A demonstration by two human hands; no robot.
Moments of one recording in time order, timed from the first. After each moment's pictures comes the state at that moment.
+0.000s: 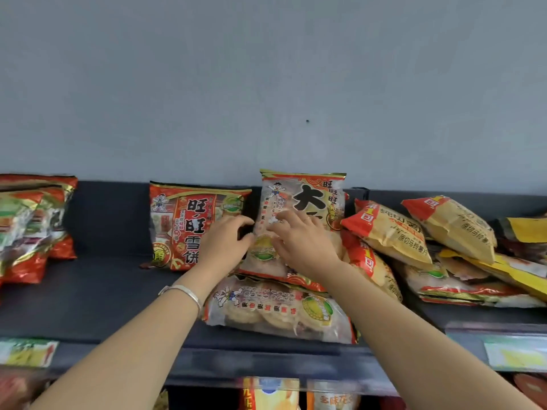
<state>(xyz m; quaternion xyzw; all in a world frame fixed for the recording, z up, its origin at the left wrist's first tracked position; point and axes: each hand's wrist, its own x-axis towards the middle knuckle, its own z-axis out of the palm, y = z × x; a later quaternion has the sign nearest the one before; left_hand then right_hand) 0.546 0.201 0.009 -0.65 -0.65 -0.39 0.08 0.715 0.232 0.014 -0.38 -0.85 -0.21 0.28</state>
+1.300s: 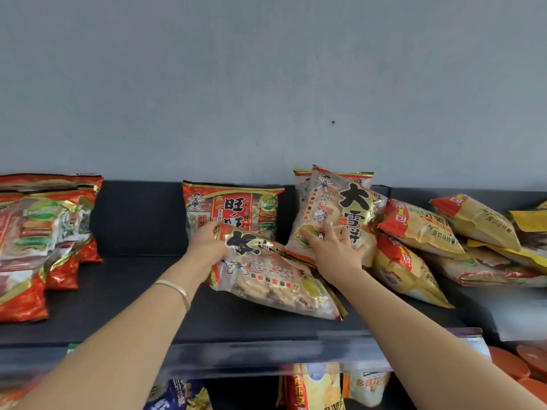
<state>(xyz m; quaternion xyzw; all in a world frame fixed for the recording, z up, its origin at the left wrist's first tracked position) 0.417 0.171 0.010 -0.49 -0.65 -0.51 -0.29 0.649 0.213 -0.011 -0.64 -0.75 -0.11 0.12</state>
